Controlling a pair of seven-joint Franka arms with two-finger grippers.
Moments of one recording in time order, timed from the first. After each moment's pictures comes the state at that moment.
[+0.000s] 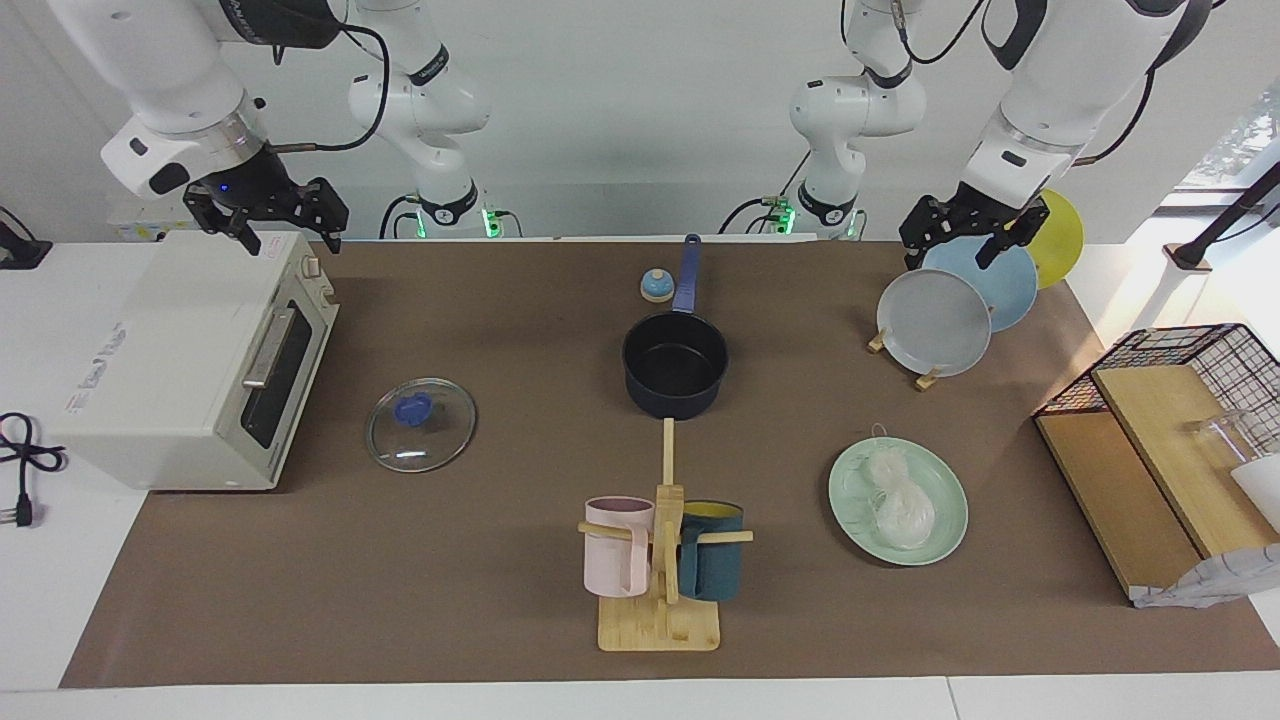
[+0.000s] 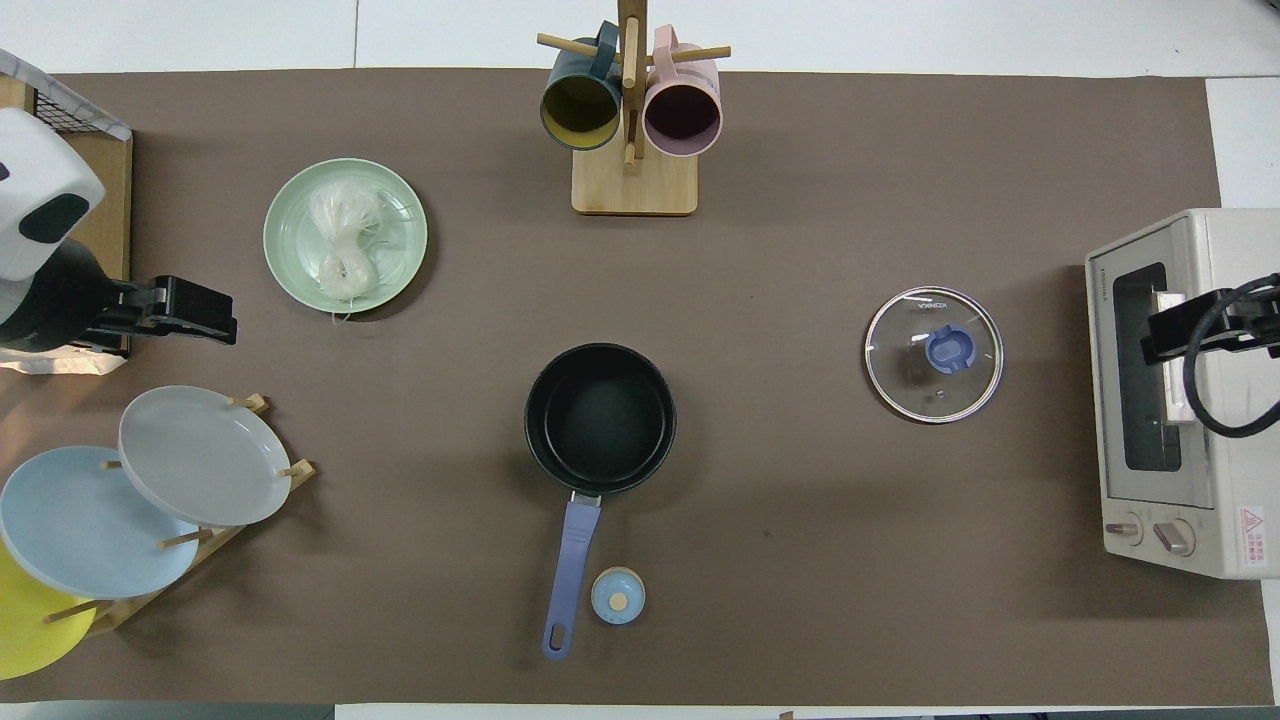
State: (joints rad) left arm -0.05 -0.02 -0.12 -1.63 -0.04 1.57 -0.11; right arm 0.00 -0.01 -0.02 -1.53 -0.03 1.39 -0.06
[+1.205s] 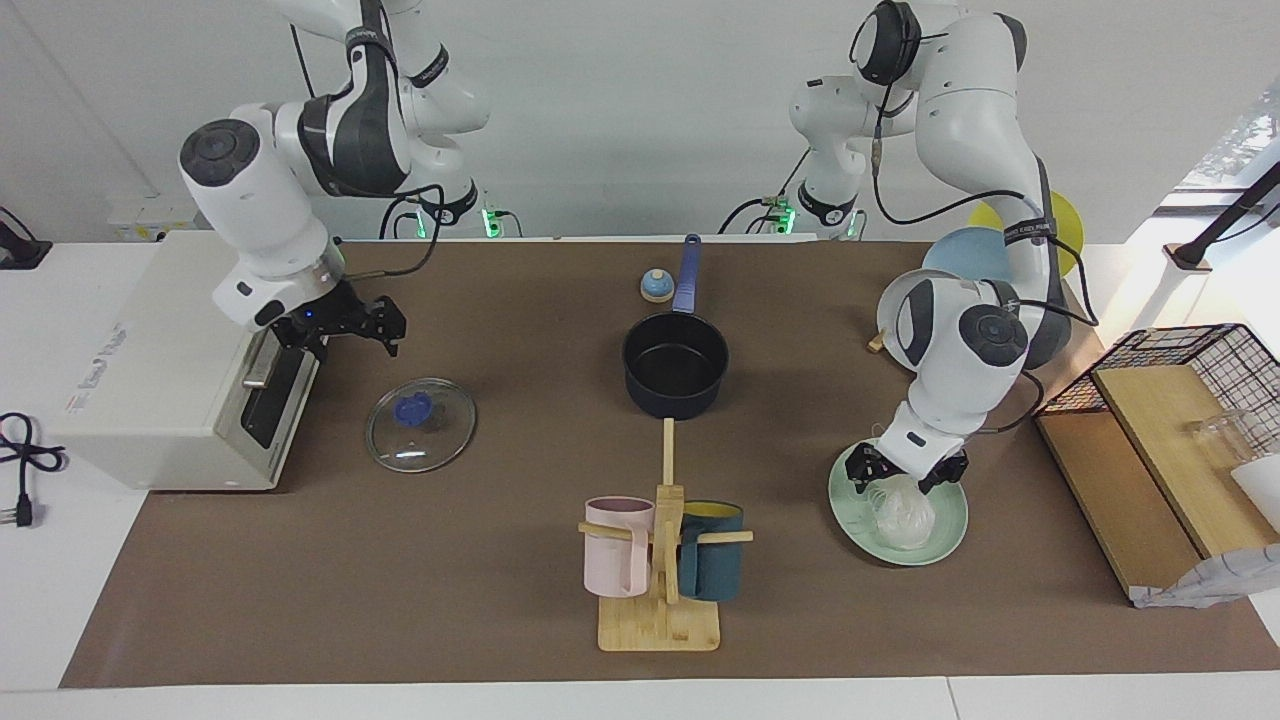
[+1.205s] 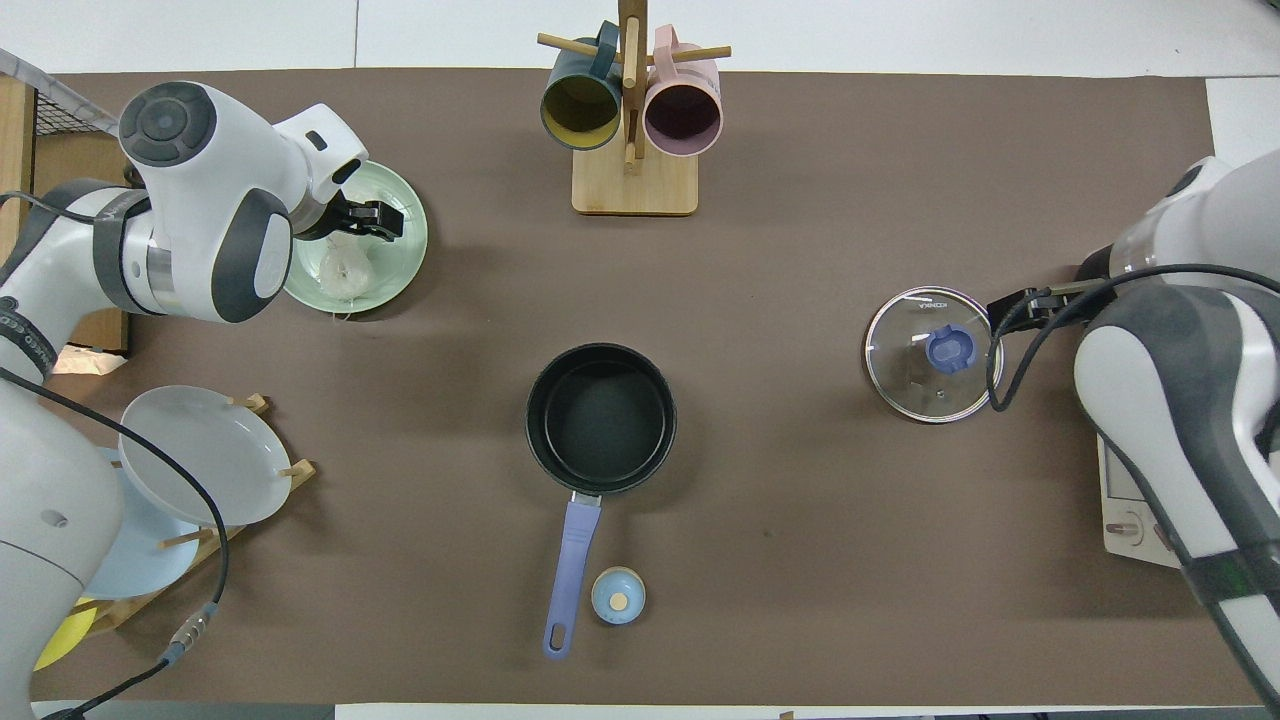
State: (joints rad) left arm -0.08 0.52 -0.13 -1.61 0.12 2.22 -0.11; right arm 0.02 0.07 -0.01 -1.91 0.00 1.95 -0.07
